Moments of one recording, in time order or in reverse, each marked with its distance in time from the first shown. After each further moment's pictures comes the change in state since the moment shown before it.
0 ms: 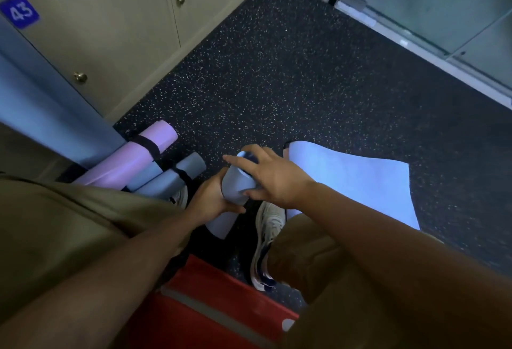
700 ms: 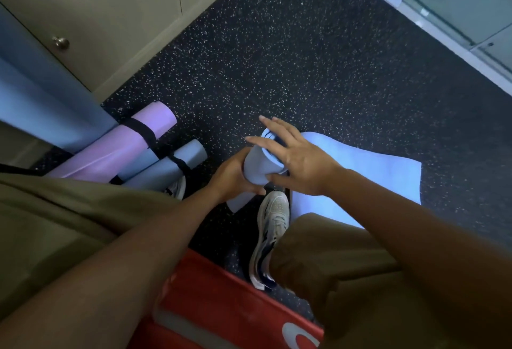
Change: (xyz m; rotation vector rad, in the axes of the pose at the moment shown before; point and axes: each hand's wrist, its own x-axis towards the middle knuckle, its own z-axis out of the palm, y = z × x) left_hand 0.063 -0.009 0.021 -0.115 -0.018 0.046; right_hand 0.023 0.062 0.015 0.030 0.015 -0.033
